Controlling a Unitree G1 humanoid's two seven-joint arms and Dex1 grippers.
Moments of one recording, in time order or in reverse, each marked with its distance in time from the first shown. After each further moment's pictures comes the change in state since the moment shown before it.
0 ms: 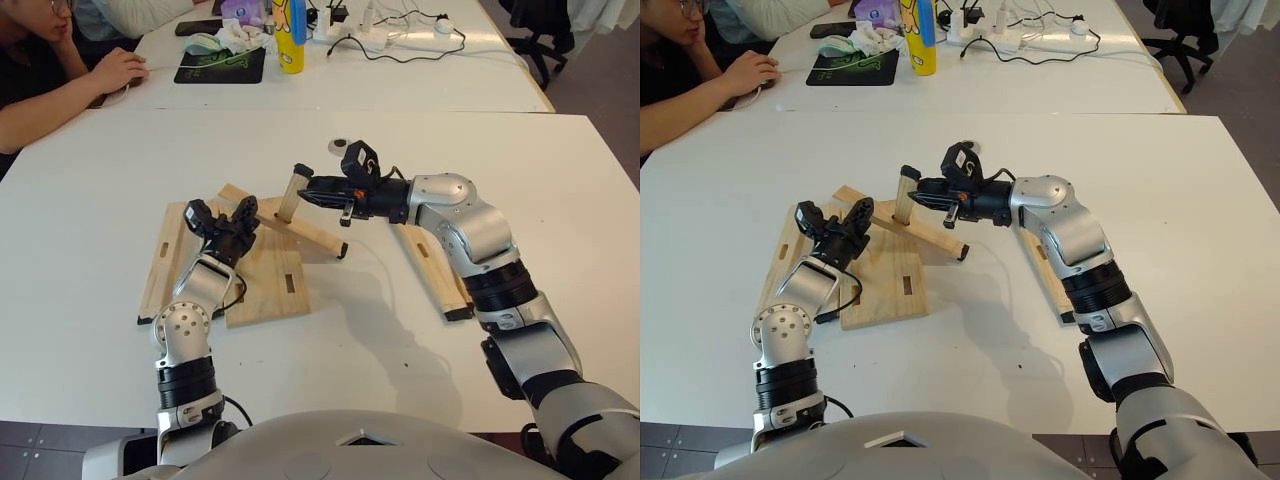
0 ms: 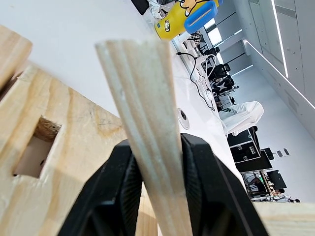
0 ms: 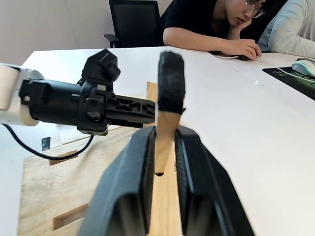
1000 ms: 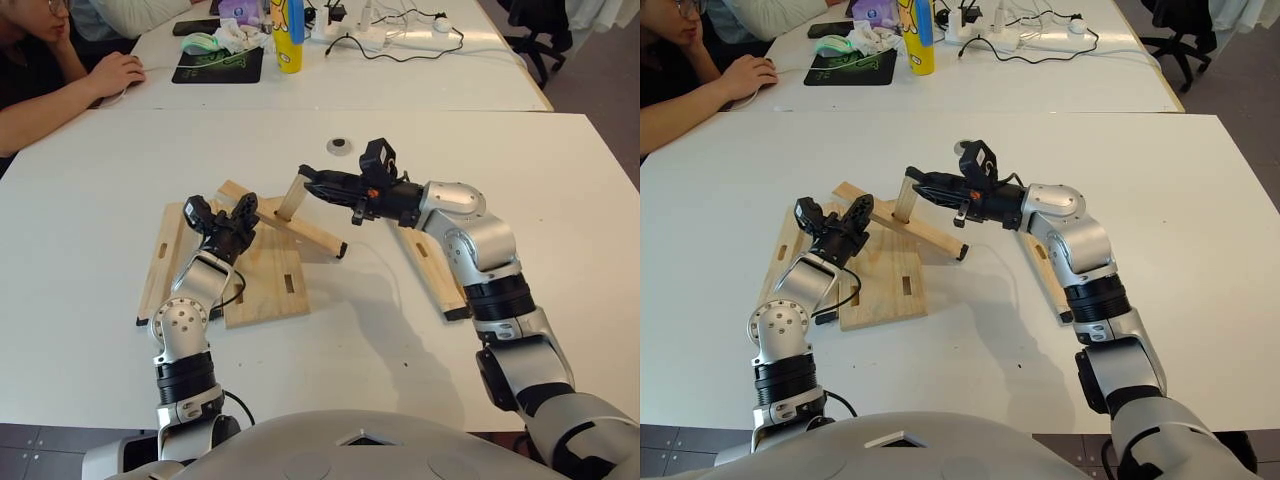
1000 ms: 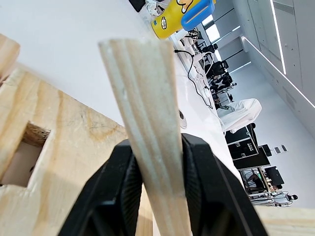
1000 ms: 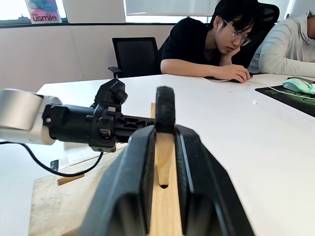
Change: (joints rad) left arm -0.028 -0.003 0.028 0.004 0.006 0.037 -0.009; right arm 0.066 0.013 -0.094 -0.017 0.051 -0.059 0.053
